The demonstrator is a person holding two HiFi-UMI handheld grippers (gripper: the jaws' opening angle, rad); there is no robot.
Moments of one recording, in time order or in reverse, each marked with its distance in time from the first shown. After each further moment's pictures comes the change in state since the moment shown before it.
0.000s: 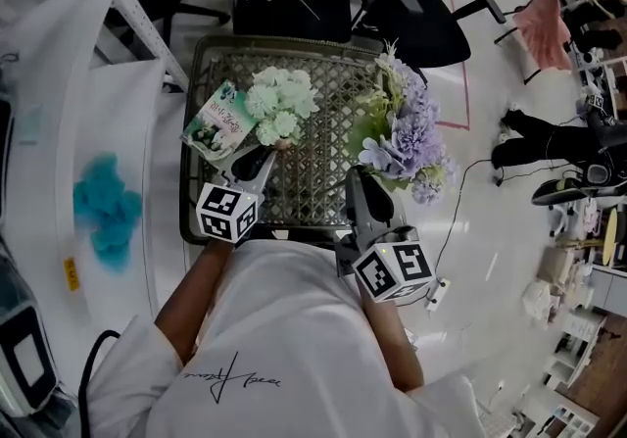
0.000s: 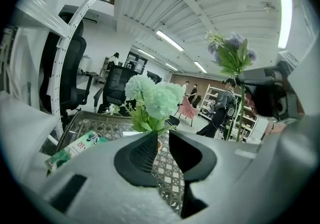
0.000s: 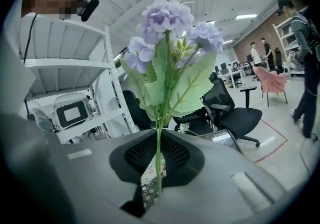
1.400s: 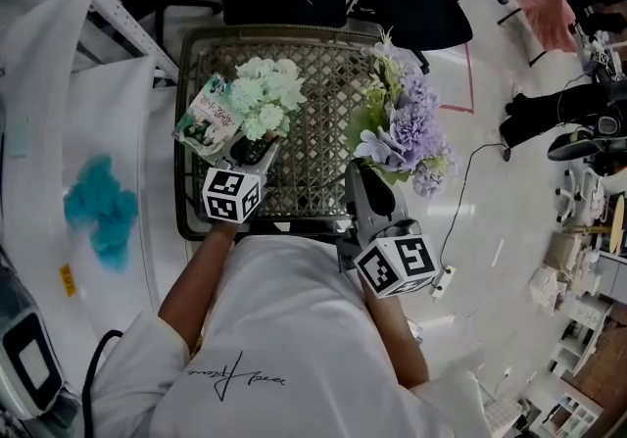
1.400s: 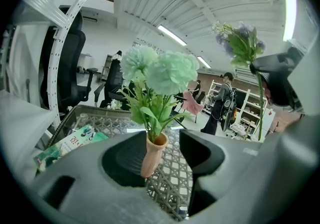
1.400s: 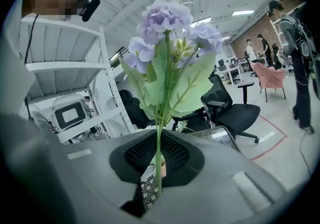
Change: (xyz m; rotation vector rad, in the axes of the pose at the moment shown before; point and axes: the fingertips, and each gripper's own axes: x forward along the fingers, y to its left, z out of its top) left arm 0.045 0.010 -0.026 0.006 0.037 0.045; right arm -0.005 -0.027 -0.005 0.033 0.020 -0.007
